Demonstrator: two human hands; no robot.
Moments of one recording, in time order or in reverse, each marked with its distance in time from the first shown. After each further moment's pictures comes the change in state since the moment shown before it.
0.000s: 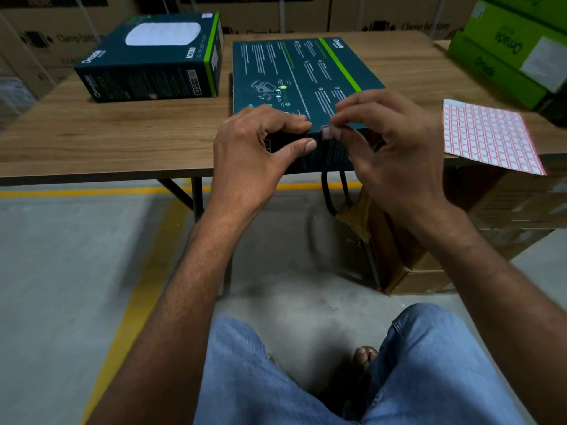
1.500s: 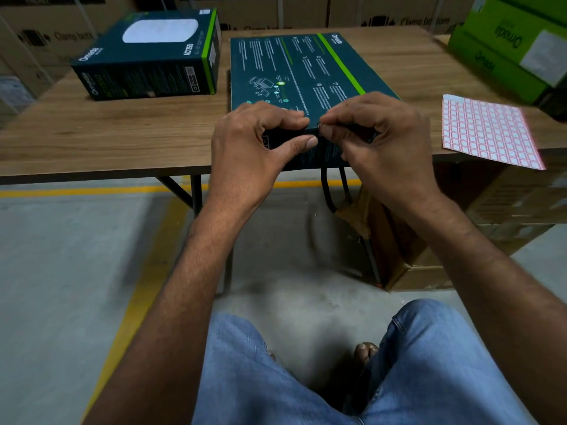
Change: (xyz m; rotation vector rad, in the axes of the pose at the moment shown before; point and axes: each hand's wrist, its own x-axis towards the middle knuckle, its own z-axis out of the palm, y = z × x) left_hand 0.001 0.004 -0.002 0.021 -0.025 -0.013; right_hand 0.002 0.005 0.006 0.116 -0.103 0.147
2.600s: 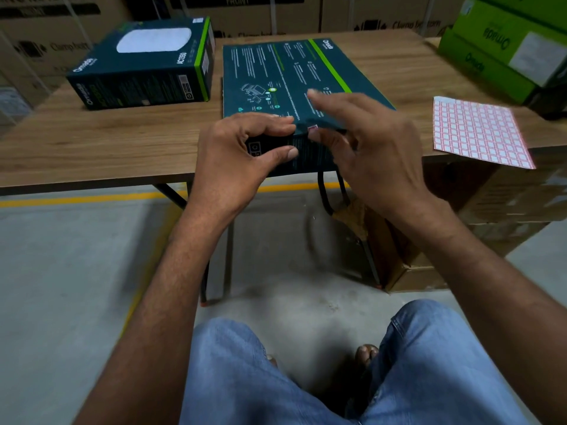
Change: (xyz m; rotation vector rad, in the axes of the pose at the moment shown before) left_hand 0.000 0.001 -0.012 -0.078 -0.074 -0.021; right_hand 0.001 -0.001 0.000 -0.259 0.040 -0.170
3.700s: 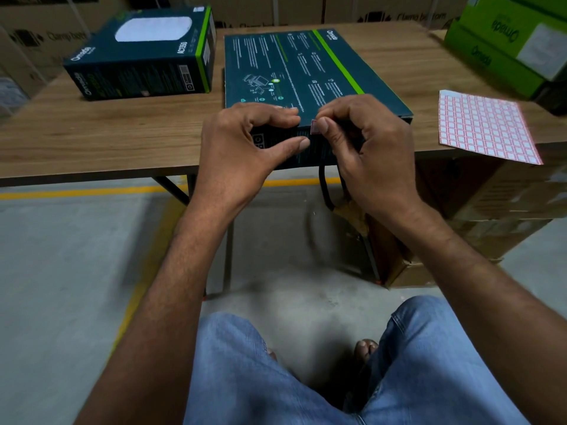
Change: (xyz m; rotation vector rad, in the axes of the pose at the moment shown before) left_hand 0.000 0.005 0.002 0.021 0.022 -0.022; right_hand -0.011 -0.006 0.013 0.190 0.049 0.152
